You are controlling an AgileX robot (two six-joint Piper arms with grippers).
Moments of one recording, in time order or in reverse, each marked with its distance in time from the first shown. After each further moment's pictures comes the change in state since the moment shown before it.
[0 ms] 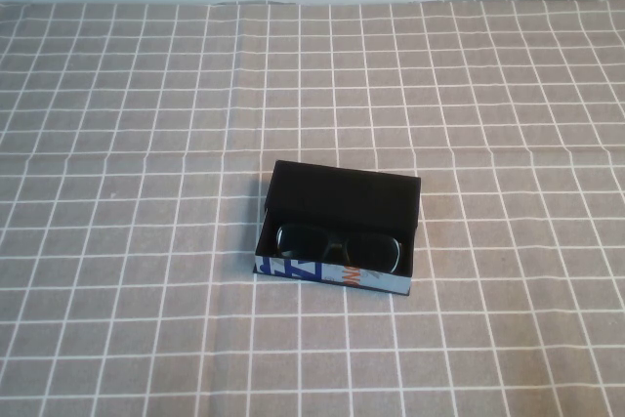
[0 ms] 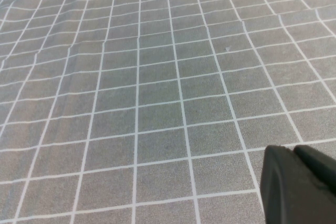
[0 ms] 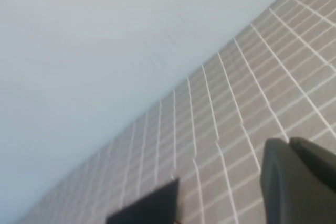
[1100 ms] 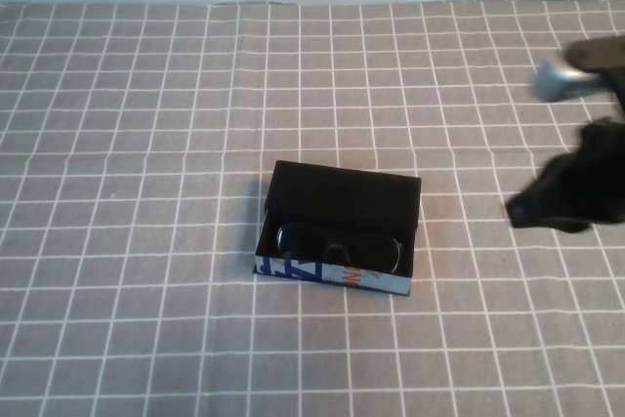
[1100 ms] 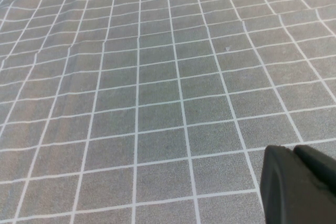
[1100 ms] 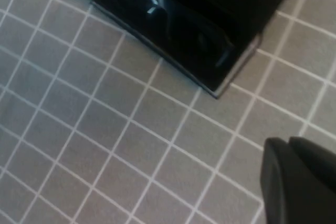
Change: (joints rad) right arm 0.240 1.310 -1.106 -0.380 0.823 -0.255; left arm 0.000 0.000 0.000 0.000 0.000 0.000
